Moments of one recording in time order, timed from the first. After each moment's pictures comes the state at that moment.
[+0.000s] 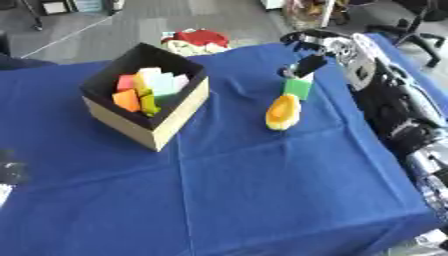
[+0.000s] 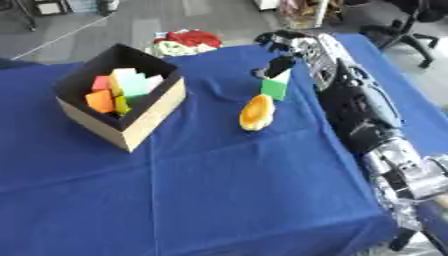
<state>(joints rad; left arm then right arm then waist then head) -0.09 0.21 0.00 -1.78 -0.09 0.10 -0.21 -0.86 -0.52 -0.04 -0.74 0.83 -0.10 0.47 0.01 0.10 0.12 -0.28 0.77</state>
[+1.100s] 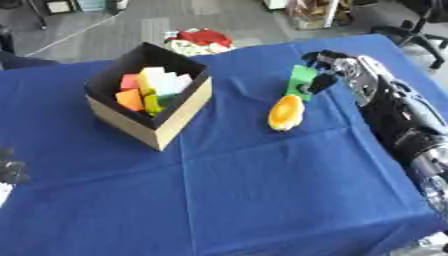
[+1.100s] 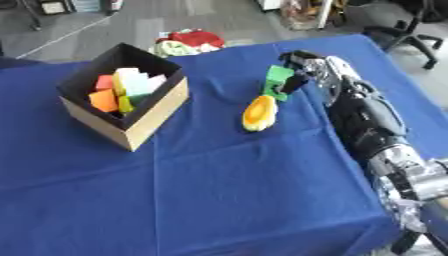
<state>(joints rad) -0.09 0.21 0.00 -1.78 -0.09 0.10 -0.21 -0.85 -0.52 -0.06 -0.64 0.93 -0.06 0.35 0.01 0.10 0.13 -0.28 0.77</state>
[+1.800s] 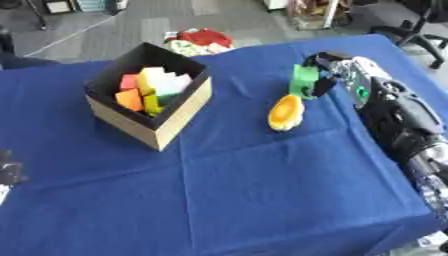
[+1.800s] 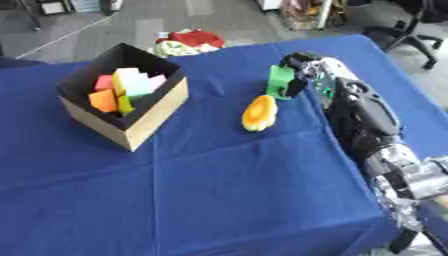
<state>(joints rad) -0.09 0.21 0.00 -1.78 -0.09 0.10 -0.21 -0.85 -0.51 -0.06 -0.63 1.05 -0.05 0.31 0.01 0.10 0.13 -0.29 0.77</state>
